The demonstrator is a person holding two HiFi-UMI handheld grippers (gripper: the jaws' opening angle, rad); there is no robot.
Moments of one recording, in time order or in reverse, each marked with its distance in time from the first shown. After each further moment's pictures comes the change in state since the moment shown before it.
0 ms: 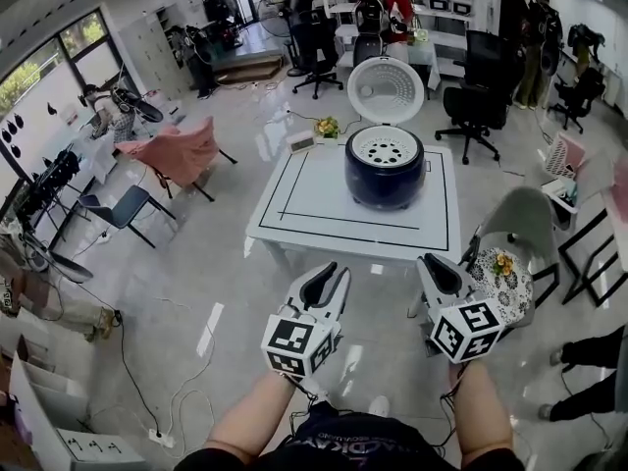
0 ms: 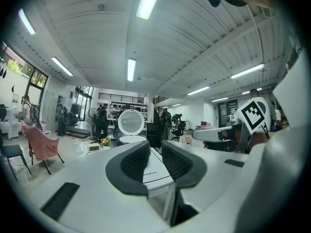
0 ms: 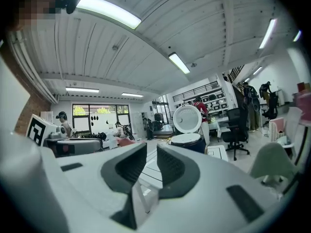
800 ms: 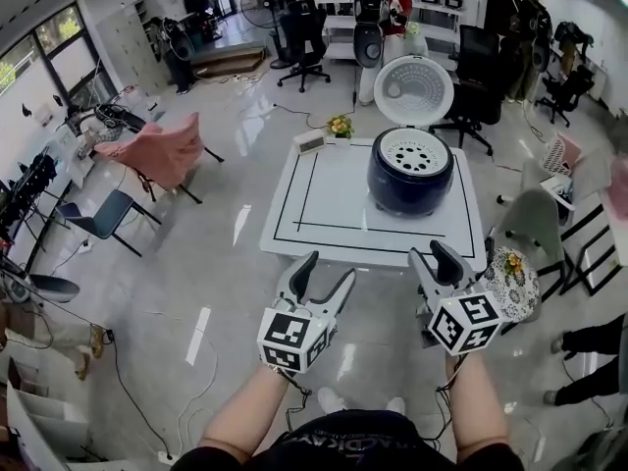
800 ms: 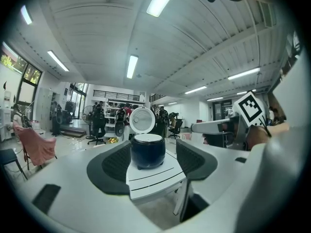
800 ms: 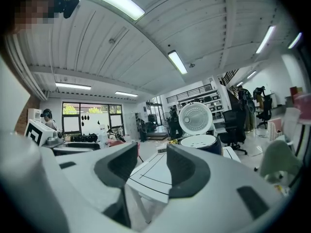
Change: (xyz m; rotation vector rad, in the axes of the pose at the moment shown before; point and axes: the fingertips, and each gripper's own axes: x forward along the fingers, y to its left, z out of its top) left arm 0.008 0.181 -0.005 0.010 0.028 -0.076; right arm 0.153 0.077 0.004 0.002 -0.018 -0.098
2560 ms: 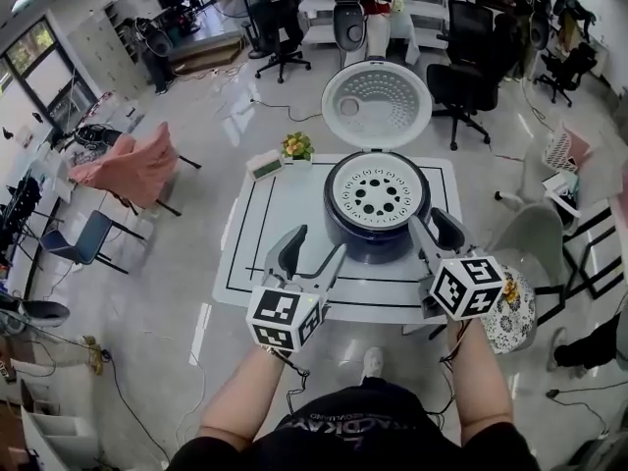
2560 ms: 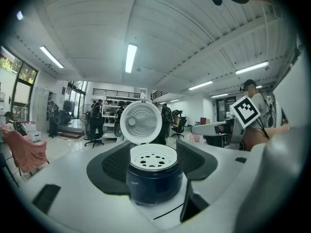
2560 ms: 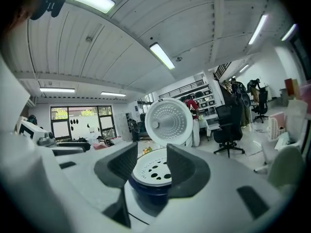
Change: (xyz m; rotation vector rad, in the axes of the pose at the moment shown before) left arm 0.292 0.026 0.037 0.011 0.026 0.019; right arm 0.168 -0.262 0.052 0.075 0.020 -0.056
